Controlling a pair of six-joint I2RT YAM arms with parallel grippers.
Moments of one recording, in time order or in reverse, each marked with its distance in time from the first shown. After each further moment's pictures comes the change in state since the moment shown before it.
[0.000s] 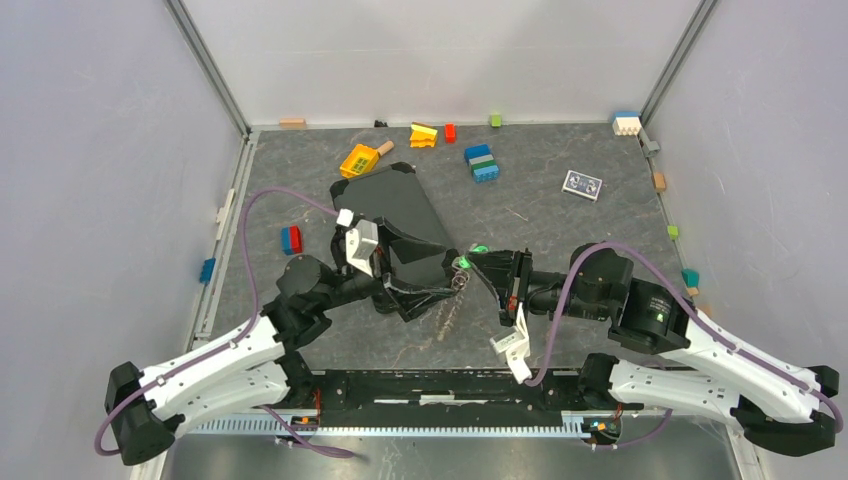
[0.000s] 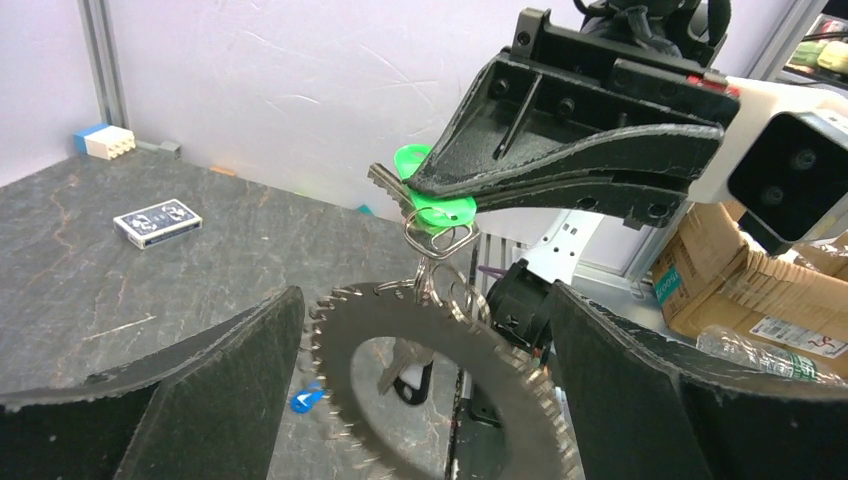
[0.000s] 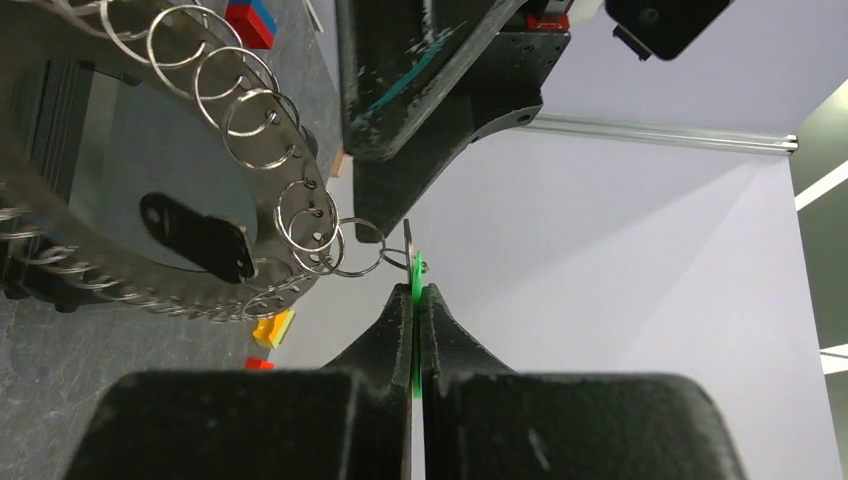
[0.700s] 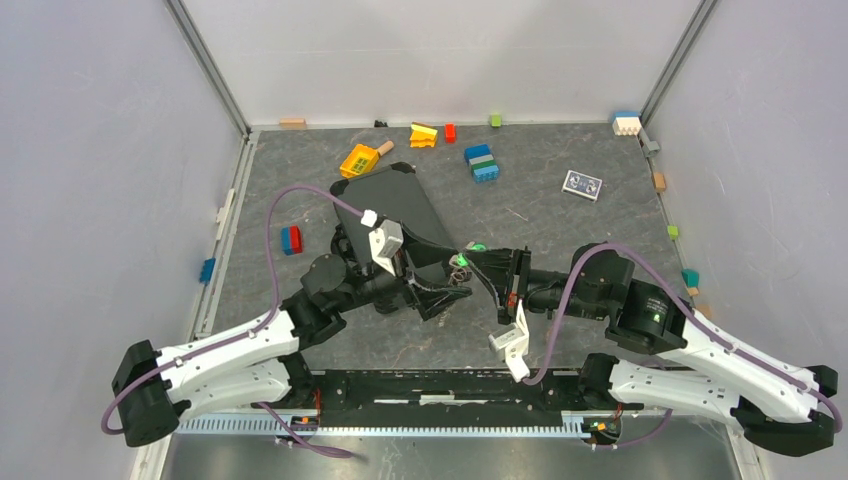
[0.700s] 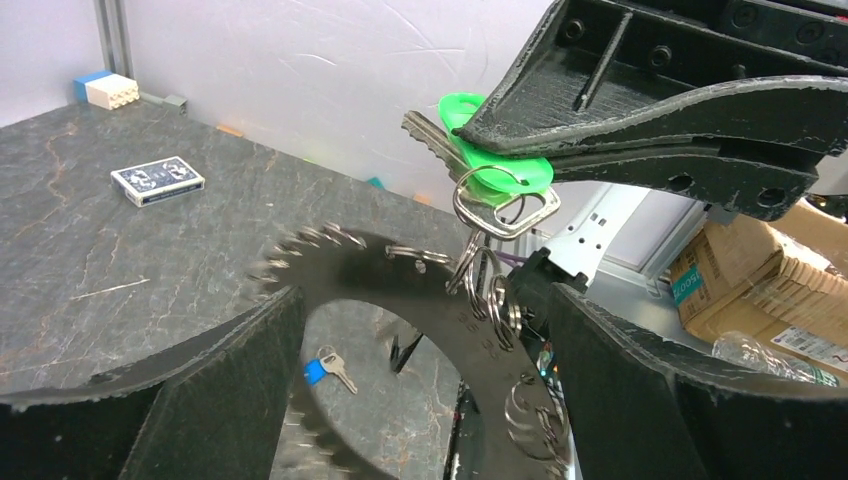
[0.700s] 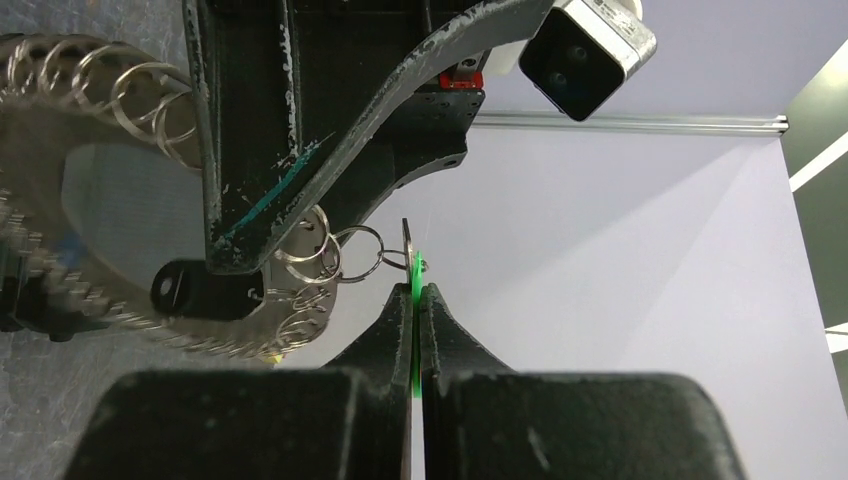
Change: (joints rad) left arm -0.072 0.121 -0.005 0.042 -0.106 0.000; right arm 0.000 -0.002 -0.018 0.072 -0.009 0.056
